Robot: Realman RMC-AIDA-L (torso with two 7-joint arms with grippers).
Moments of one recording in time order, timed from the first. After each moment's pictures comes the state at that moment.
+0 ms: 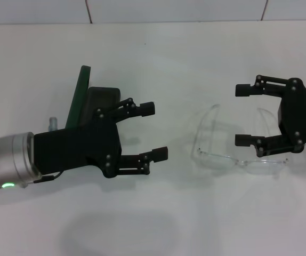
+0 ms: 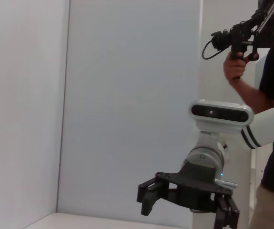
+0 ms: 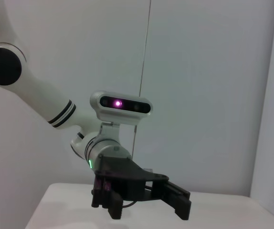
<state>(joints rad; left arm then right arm) -0.42 -2.02 1.23 0.45 1.33 1.69 -0.95 0.54 1.95 -0.97 -0.61 -1.63 -1.76 0.97</state>
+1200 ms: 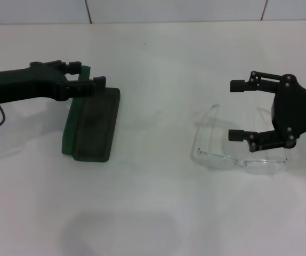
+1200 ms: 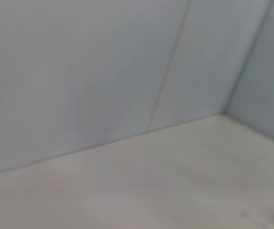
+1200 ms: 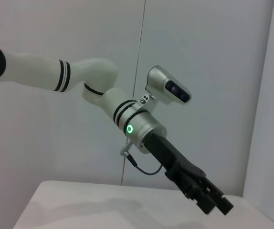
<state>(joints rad) -0.35 -2.08 0.96 1.11 1.88 1.38 -1.88 0.54 1.96 -0.97 -0.62 -1.63 -1.73 0.96</state>
